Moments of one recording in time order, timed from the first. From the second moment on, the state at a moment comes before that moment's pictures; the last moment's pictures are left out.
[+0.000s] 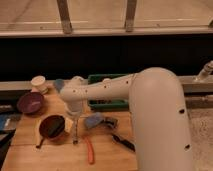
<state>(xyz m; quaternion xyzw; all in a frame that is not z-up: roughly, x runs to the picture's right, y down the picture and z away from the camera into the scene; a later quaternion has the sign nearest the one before) -0.171 0.187 0.801 -0.38 0.03 0.26 0.89</state>
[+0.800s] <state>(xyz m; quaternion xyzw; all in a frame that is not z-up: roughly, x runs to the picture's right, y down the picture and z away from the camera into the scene) -0.177 0.192 0.802 -0.38 0.03 0.26 0.89</state>
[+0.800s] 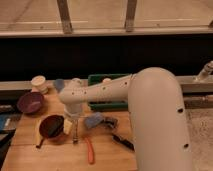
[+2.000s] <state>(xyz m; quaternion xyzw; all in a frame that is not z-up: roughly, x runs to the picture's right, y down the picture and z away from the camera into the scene) -0.170 0.226 0.827 -0.37 0.07 0.30 0.88</state>
